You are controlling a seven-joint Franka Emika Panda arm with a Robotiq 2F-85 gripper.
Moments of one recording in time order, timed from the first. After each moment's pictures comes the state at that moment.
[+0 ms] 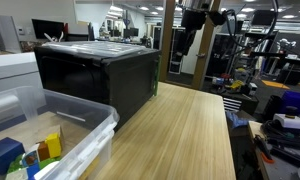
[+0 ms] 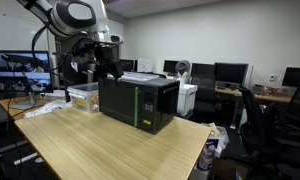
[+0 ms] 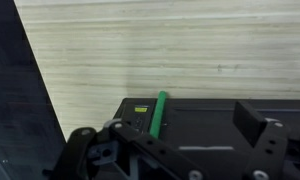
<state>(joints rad) -0.11 -0.23 -0.11 -2.41 -0.21 2.37 -0.06</state>
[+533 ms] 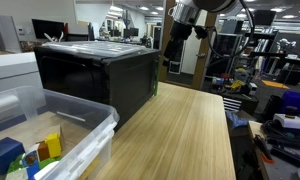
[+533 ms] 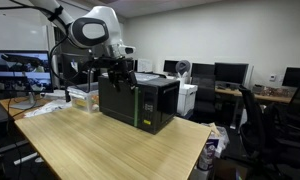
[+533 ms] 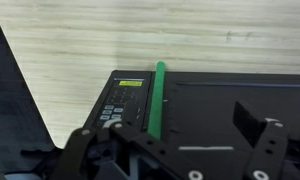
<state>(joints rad) -0.11 -0.05 -0.15 -2.34 -0.03 2.57 -0.28</state>
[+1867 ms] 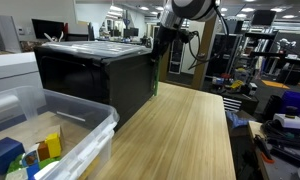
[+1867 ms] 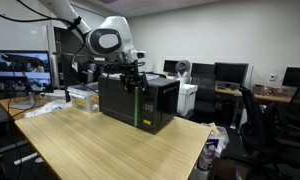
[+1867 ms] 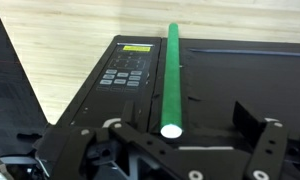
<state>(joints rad) -0.13 0.13 -0.13 -2.17 0.04 2.63 -0.35</state>
